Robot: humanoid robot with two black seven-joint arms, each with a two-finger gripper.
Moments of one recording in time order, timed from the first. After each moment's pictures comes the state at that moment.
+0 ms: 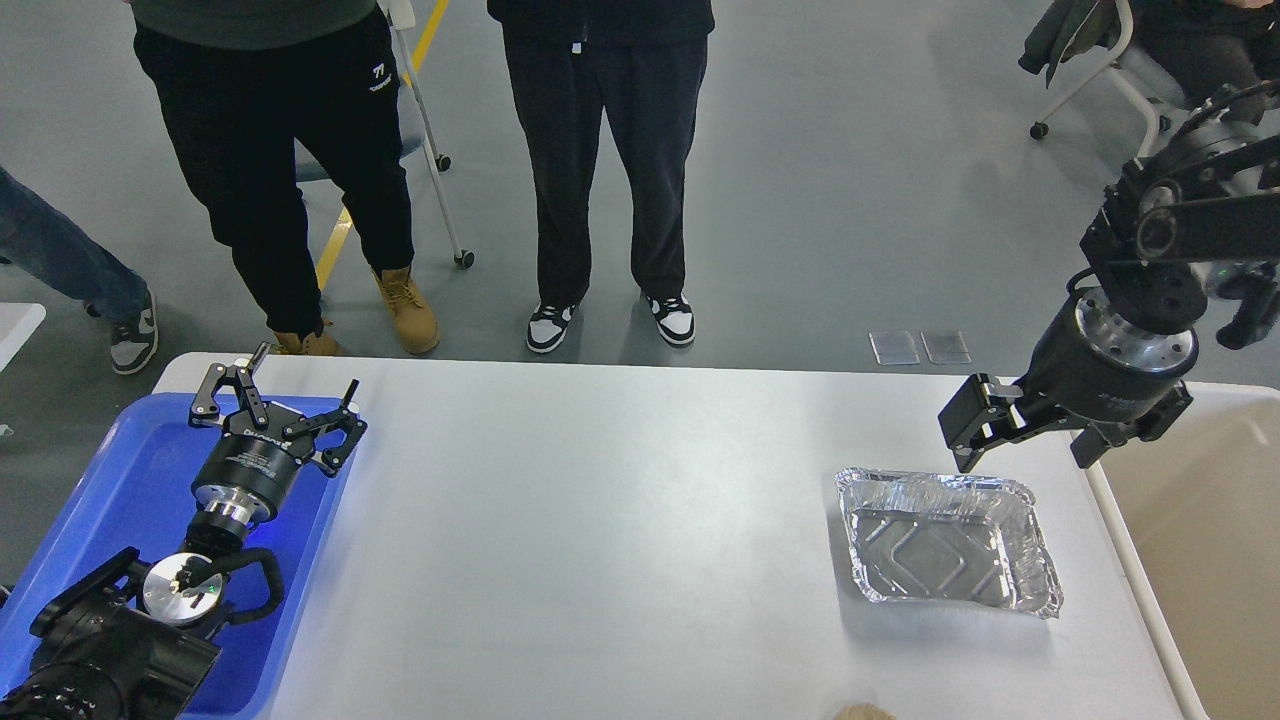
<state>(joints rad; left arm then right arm) -0.51 0.28 -1.02 -0.34 -0.22 -0.79 -0.19 2.19 -0.41 -1.20 1.47 -0.20 0.65 -0.14</state>
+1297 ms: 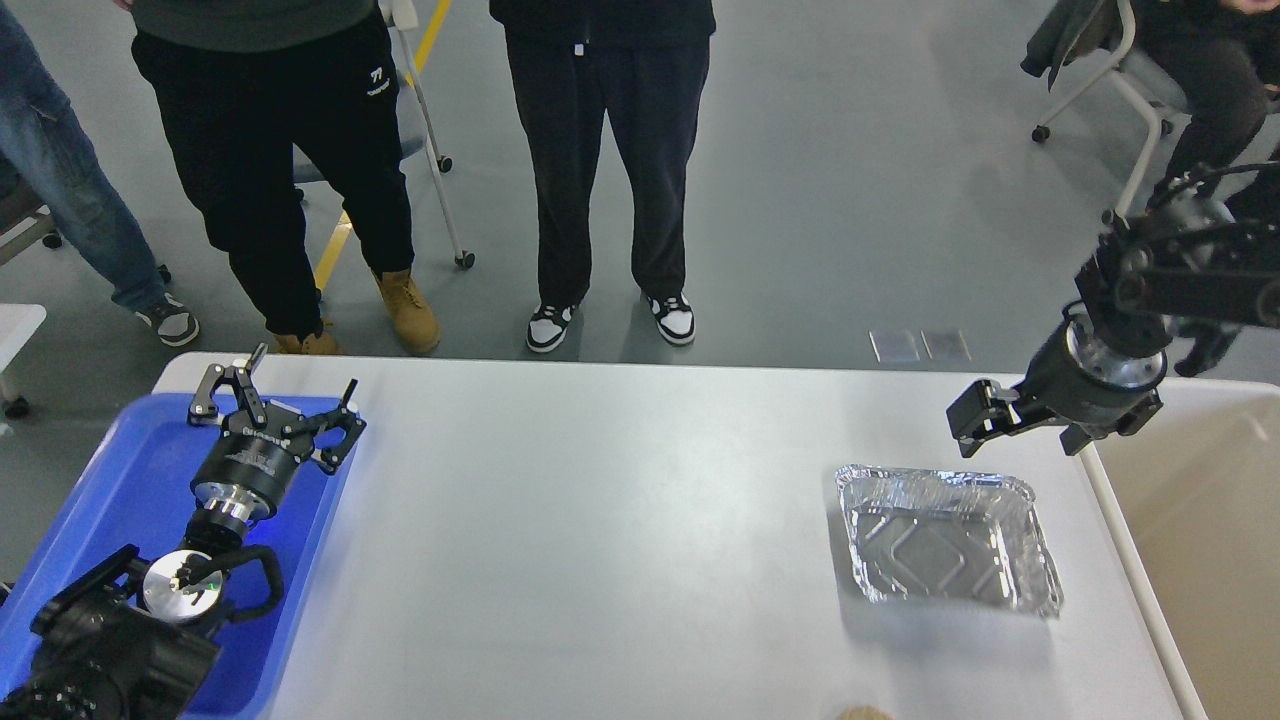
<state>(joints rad) -0.51 0.28 -1.02 -0.34 -0.23 -0.79 -0.19 1.71 -0.49 -0.92 1.07 -0.50 0.62 -0.13</state>
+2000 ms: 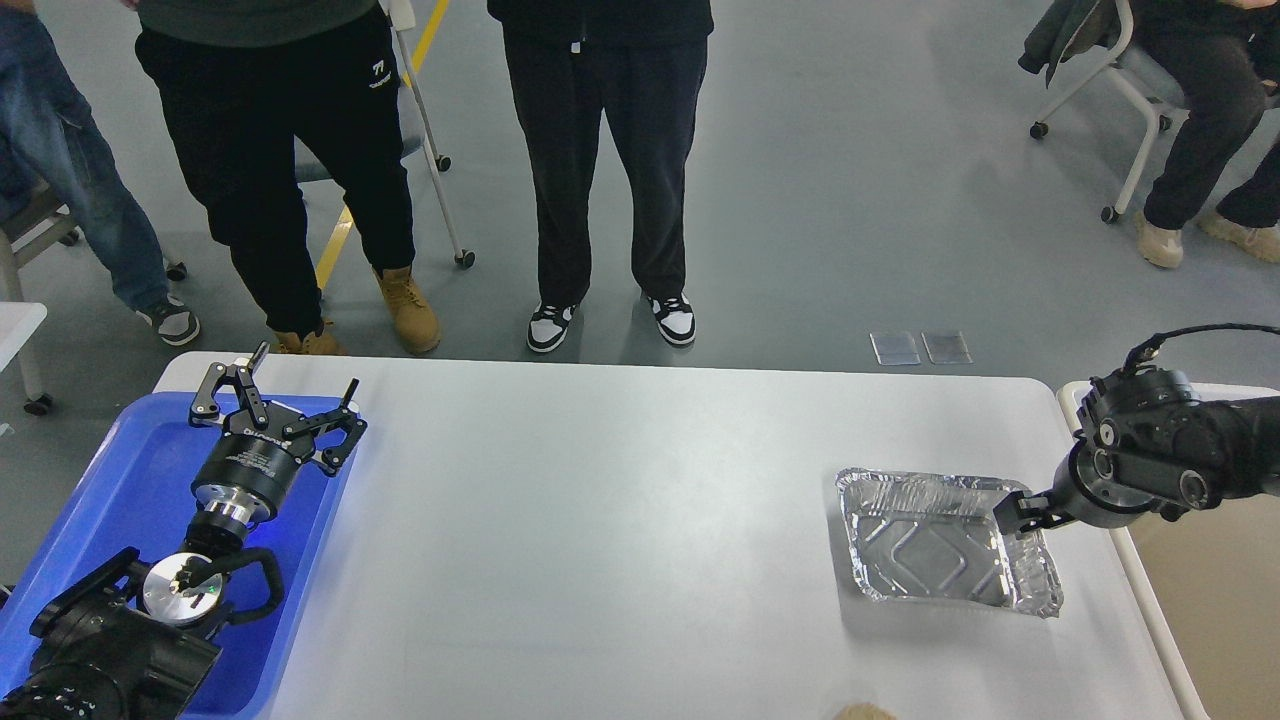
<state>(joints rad) -0.51 0.28 -1.02 -0.34 -0.23 -0.79 -0.19 1.29 -0.44 -0.82 0.79 -0.80 0.44 -0.10</state>
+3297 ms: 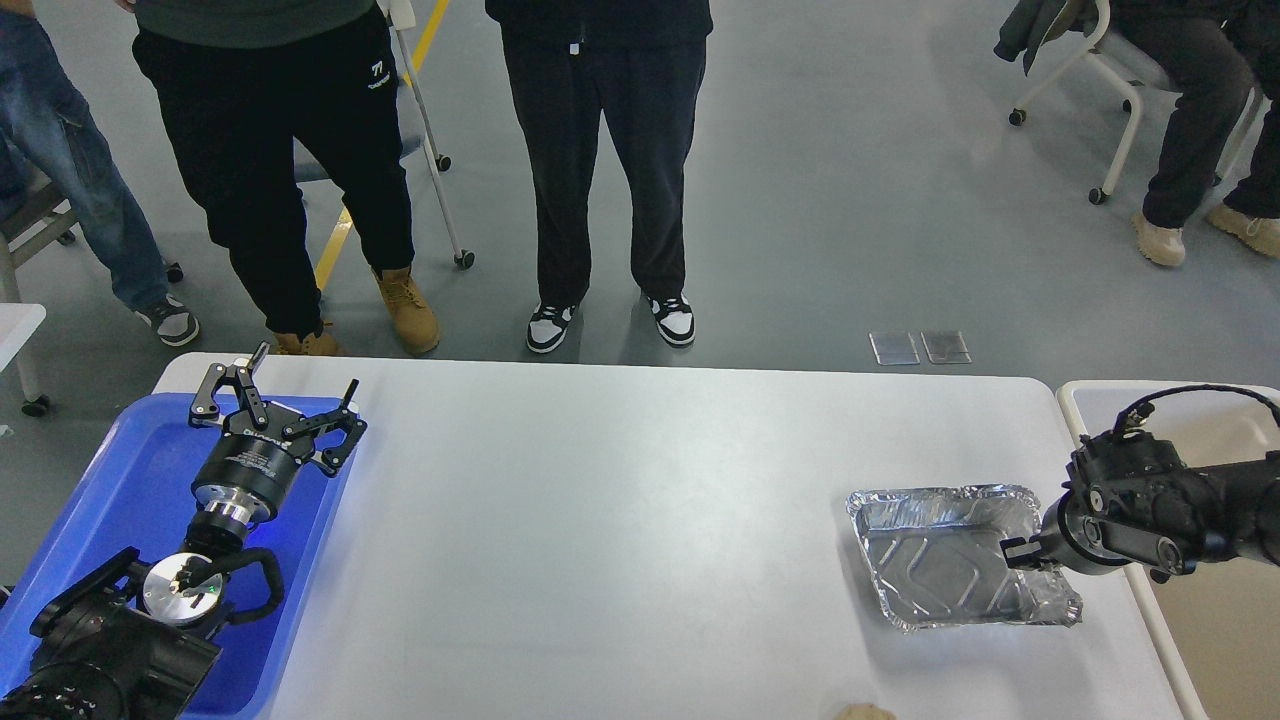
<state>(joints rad) -0.51 0.28 -1.02 -0.34 -0.23 -0.79 -0.19 1.14 -0.39 -0.82 0.70 -0.83 0.31 -0.02</state>
